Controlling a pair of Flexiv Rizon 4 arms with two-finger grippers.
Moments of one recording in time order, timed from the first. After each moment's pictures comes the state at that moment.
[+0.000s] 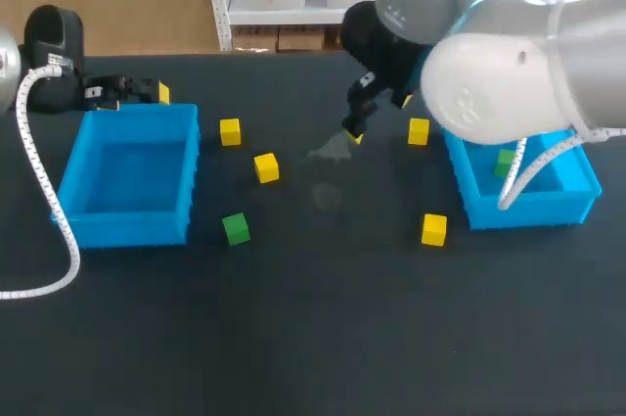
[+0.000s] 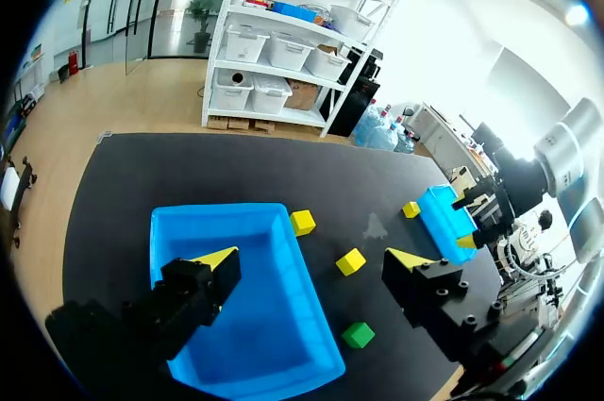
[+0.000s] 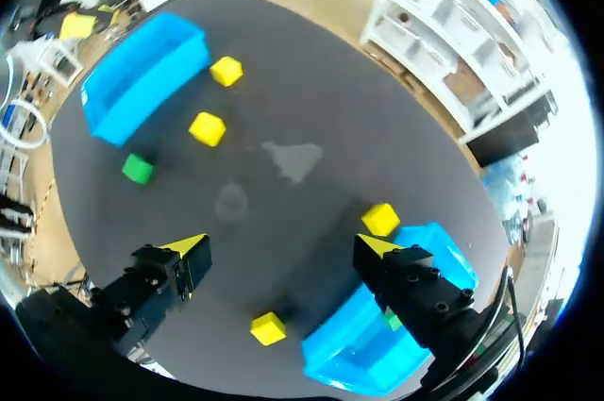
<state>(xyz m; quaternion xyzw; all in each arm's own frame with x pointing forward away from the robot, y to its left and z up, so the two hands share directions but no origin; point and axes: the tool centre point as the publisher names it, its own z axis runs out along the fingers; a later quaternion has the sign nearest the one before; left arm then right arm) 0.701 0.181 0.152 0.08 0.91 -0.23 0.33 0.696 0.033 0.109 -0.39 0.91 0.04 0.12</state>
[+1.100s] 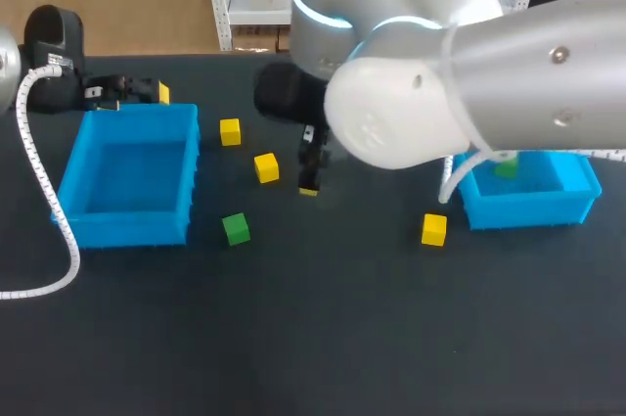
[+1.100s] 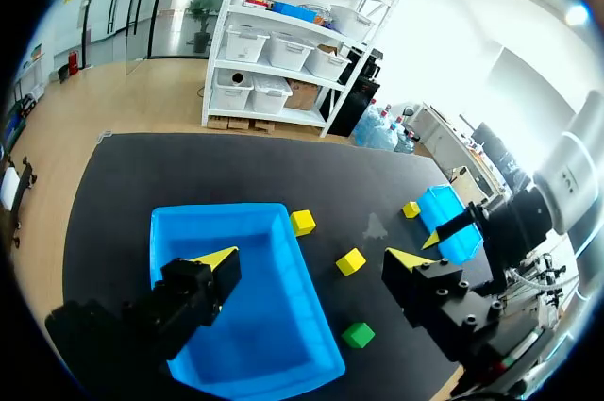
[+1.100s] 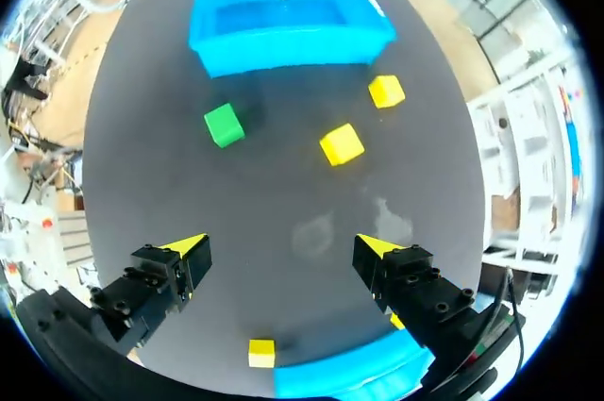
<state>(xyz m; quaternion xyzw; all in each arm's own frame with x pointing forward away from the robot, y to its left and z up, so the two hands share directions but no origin) 0.701 0.181 0.152 0.08 0.91 -0.23 0.33 0.651 0.113 0.077 -0.65 0.76 0.02 0.07</state>
